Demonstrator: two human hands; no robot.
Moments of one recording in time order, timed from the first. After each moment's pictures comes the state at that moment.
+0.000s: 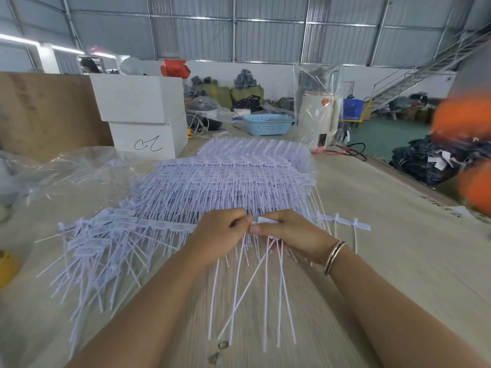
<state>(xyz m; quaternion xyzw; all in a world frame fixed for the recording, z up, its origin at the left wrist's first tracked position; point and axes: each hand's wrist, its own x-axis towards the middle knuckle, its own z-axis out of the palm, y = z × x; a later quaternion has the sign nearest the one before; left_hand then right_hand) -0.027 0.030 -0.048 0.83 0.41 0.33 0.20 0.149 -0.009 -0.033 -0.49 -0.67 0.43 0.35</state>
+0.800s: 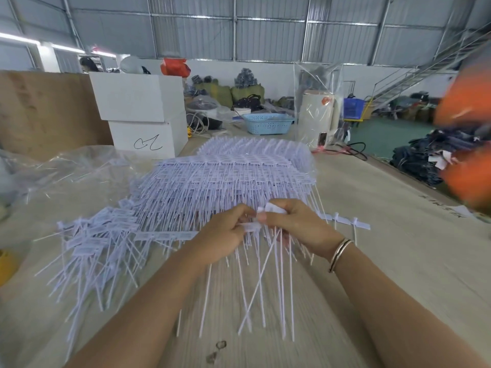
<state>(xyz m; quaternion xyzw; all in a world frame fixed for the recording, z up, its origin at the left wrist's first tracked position) -0.021 0.032 -0.051 0.83 0.40 0.28 0.27 0.157 -0.007 -0.027 -0.42 -0.68 0.42 0.43</state>
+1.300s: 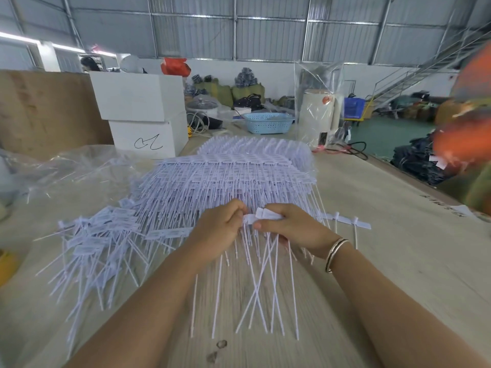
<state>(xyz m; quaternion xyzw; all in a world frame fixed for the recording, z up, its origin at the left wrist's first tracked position) -0.027 0.032 -0.049 0.82 0.41 0.34 0.23 0.155 -0.004 -0.030 -0.49 -0.69 0.38 0.37</state>
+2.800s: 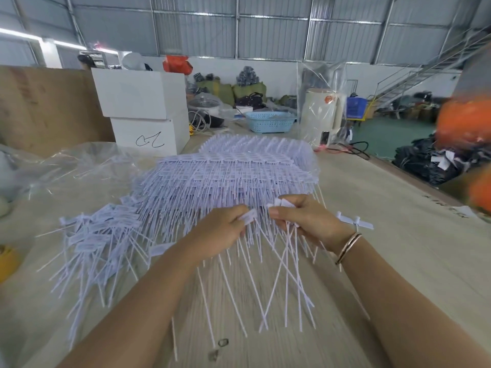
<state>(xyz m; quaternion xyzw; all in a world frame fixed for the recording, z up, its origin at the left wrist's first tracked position) -0.029 0.029 -0.042 0.82 0.42 0.25 0.28 0.173 0.002 -0.028 -0.45 -0.68 0.41 0.42</state>
